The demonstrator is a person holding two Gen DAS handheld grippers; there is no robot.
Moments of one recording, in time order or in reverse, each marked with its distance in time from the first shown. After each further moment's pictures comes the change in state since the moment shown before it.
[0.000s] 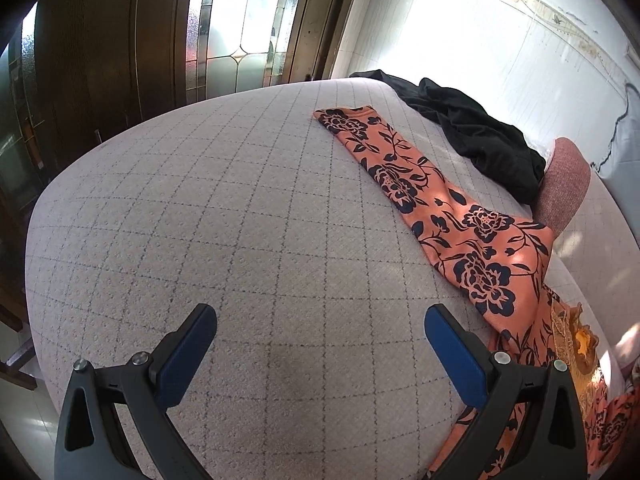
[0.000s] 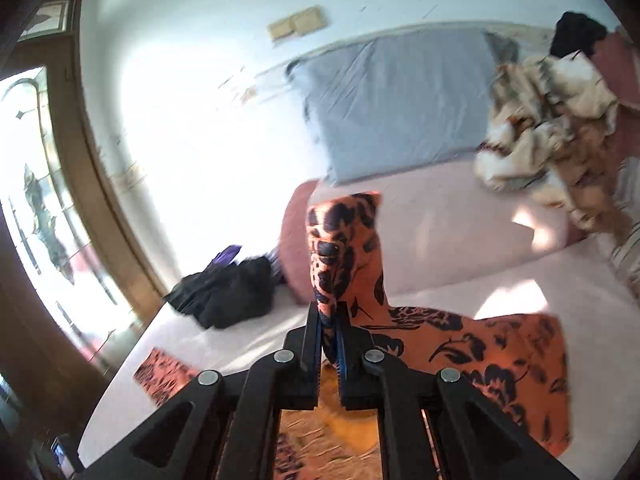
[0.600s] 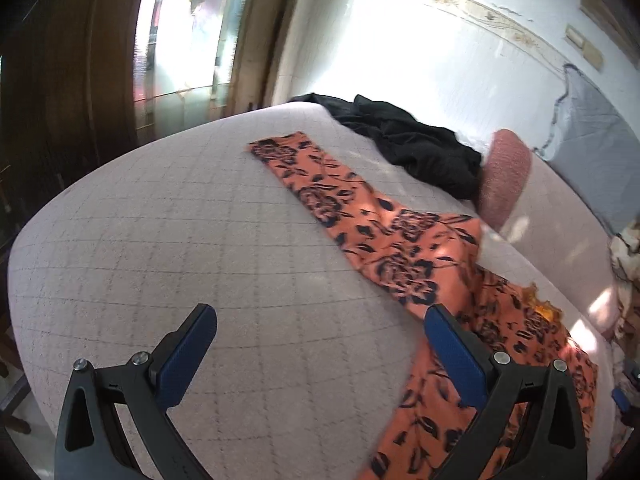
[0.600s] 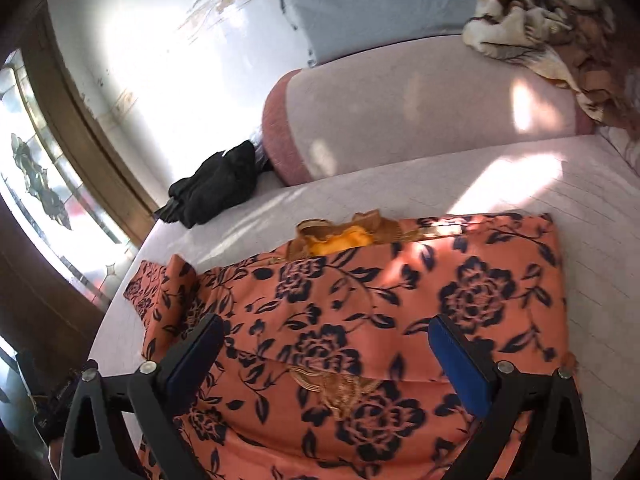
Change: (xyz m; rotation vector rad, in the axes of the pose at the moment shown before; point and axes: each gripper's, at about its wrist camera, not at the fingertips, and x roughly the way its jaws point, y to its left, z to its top) left arm -0.045 -0.040 -0.008 0.160 -0.071 -0.205; right arm 0.000 -0.076 -0.082 0.081 0.238 0.005
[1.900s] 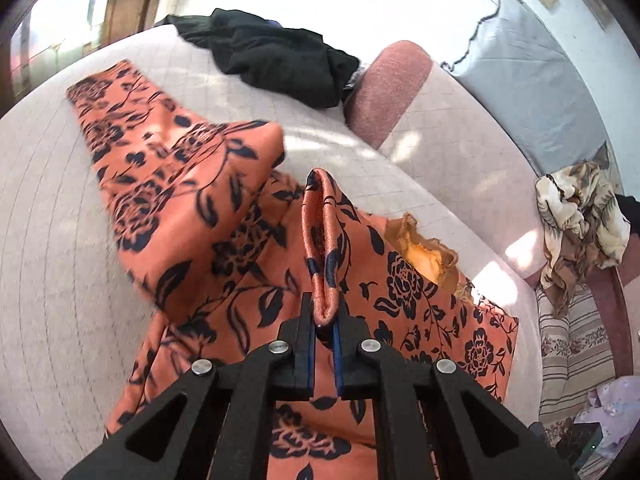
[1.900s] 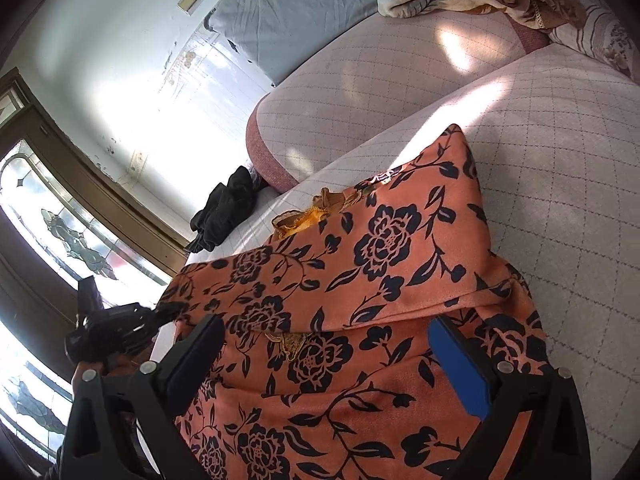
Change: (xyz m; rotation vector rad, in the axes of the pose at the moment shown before) left arm 0.052 -0.140 -0.014 0.015 0.321 -0.228; right arm -0.025 -0.105 -0.051 0.212 -0.034 0.201
